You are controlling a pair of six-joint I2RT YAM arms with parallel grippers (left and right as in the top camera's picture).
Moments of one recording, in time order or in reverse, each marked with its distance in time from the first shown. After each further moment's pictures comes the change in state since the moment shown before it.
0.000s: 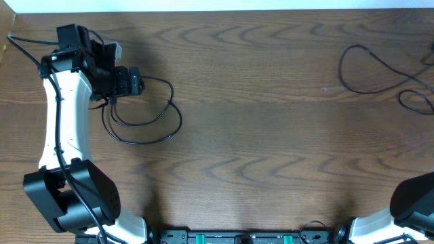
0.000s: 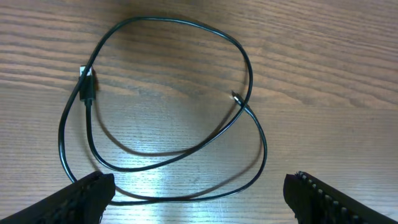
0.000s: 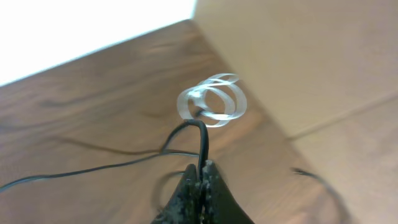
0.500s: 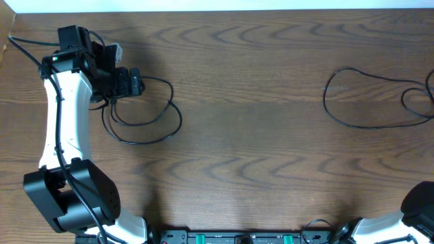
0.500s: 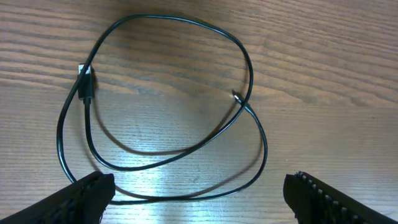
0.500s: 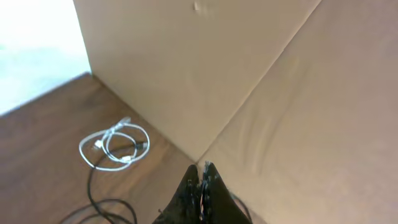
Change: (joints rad) left arm 0.000 0.000 -0.007 0.002 0.000 0.000; right arm -0.254 0.005 0.276 -0.091 0.031 -0.078
